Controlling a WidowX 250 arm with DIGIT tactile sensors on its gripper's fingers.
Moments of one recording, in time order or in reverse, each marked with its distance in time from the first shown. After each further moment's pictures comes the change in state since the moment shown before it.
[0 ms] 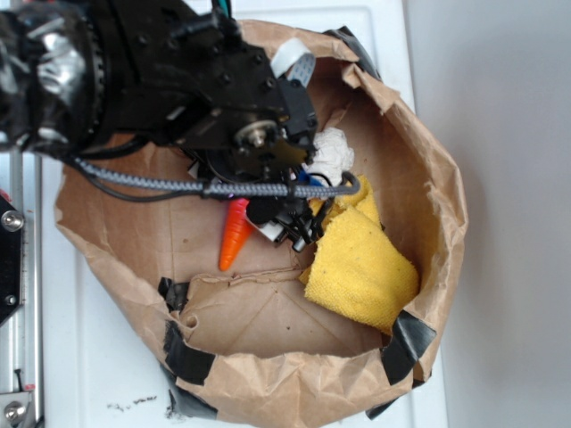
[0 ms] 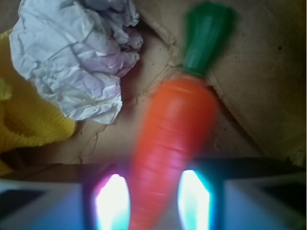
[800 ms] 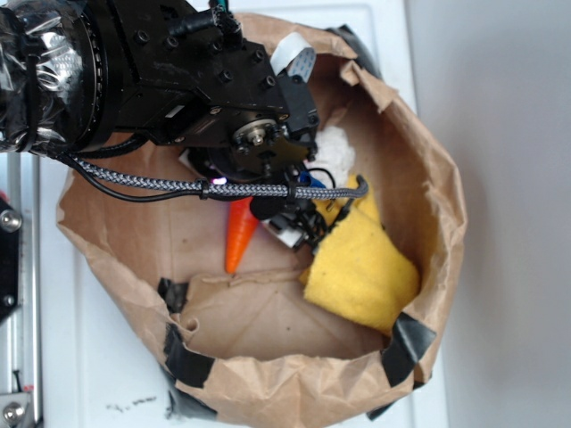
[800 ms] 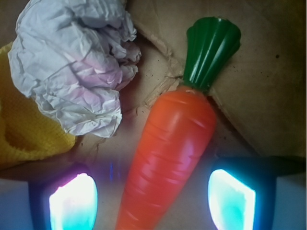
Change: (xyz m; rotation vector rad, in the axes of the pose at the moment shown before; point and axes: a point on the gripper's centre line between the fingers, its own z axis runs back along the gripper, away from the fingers) arm 0.004 0.001 0.000 0.008 -0.024 -0.024
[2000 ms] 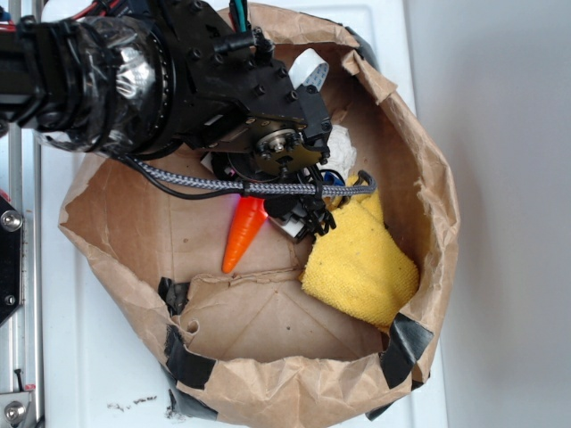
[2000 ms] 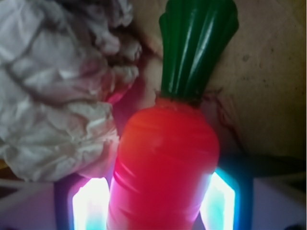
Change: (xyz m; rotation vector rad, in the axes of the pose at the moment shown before) arm 0.004 -0.002 -0.024 0.009 0.034 0.012
